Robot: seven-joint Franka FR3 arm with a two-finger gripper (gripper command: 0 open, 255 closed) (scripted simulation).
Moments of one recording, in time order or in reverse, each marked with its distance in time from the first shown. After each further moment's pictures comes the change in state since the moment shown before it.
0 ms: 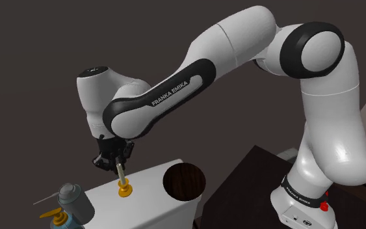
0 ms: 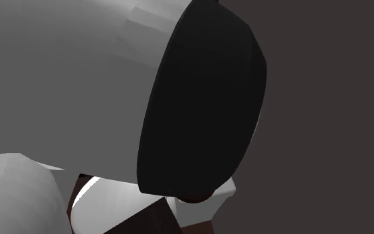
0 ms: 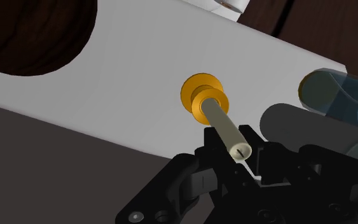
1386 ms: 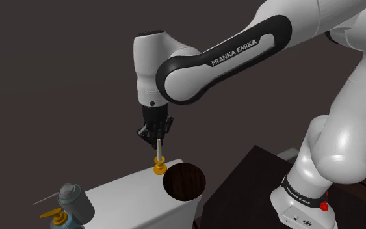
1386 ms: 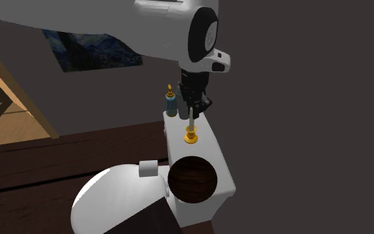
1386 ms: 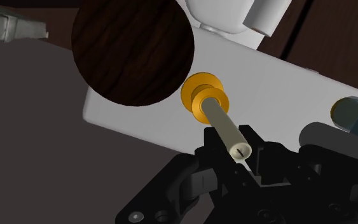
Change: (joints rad) arm -0.150 -0.497 0.004 -0.429 0.221 -0.025 -0.221
